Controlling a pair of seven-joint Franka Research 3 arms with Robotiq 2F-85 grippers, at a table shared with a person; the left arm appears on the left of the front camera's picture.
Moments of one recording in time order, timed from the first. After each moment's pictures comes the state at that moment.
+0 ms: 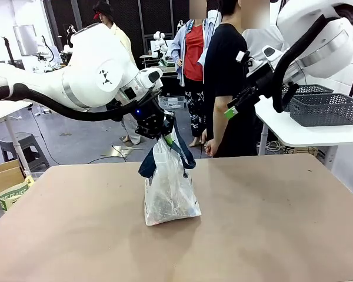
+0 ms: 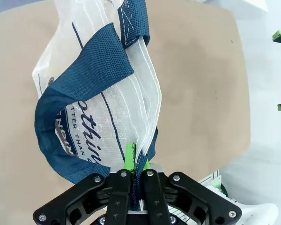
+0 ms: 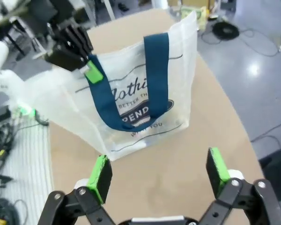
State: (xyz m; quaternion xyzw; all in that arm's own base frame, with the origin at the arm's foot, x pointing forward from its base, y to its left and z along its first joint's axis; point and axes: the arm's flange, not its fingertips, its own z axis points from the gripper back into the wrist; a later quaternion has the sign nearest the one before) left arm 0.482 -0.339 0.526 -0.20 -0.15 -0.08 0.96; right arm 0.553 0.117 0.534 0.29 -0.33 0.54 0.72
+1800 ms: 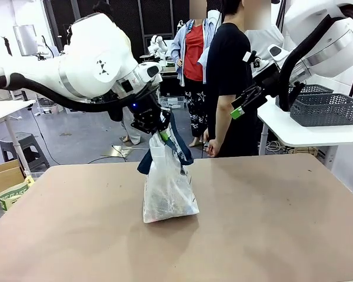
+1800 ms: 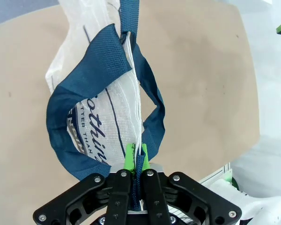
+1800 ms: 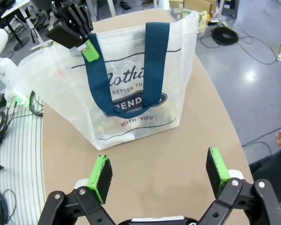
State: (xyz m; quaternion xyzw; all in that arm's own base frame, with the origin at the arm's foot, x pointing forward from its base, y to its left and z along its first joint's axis) left arm 0.489 -0.332 0.545 -0.17 -0.15 -0.11 0.97; right arm 0.558 0.103 0.534 0.27 -0.34 0.57 0.70
